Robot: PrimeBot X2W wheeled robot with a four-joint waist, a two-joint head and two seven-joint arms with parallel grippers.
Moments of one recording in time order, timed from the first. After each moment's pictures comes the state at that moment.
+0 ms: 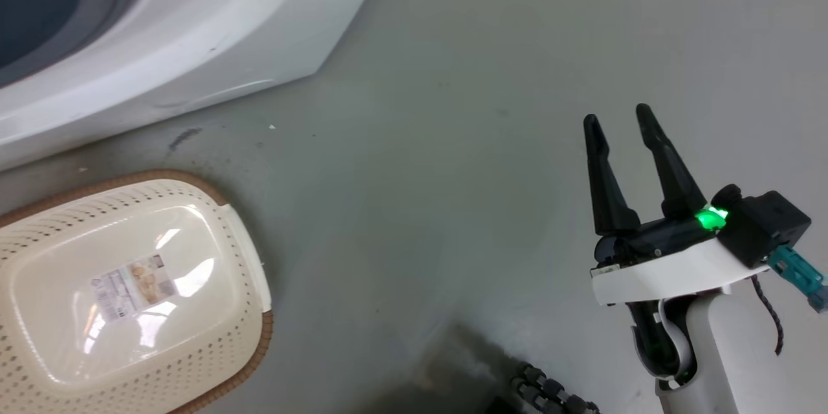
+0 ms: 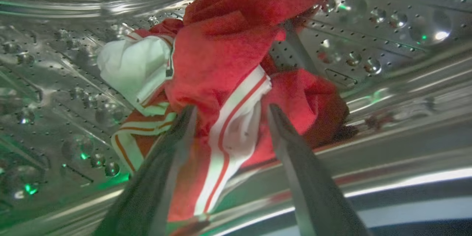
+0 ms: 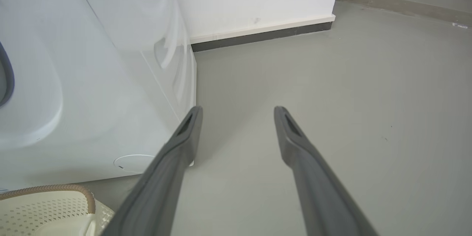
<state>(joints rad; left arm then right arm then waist) -1.30 0.81 -0.40 0.70 -0.39 -0.13 0.61 -0.30 -0.05 0.16 0.08 0.32 0.13 -0.26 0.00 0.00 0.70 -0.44</state>
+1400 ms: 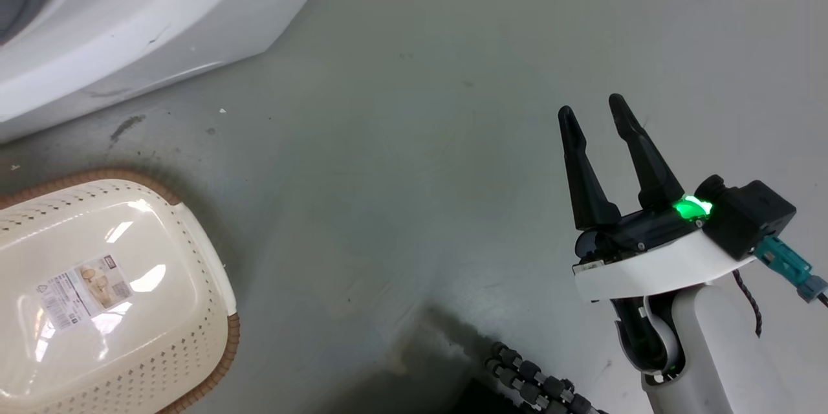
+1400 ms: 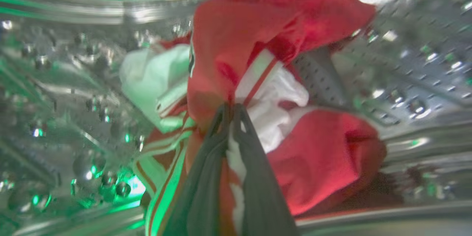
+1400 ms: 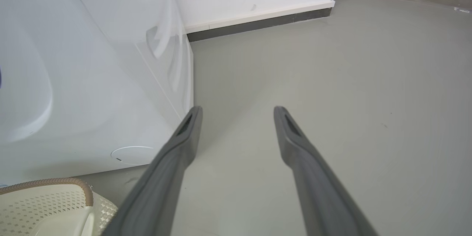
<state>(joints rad) -1.42 0.97 -0.45 0.58 -0.43 -0.03 0.74 -0.33 -0.05 0.23 0.07 0.38 0.13 -0.26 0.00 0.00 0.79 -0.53</state>
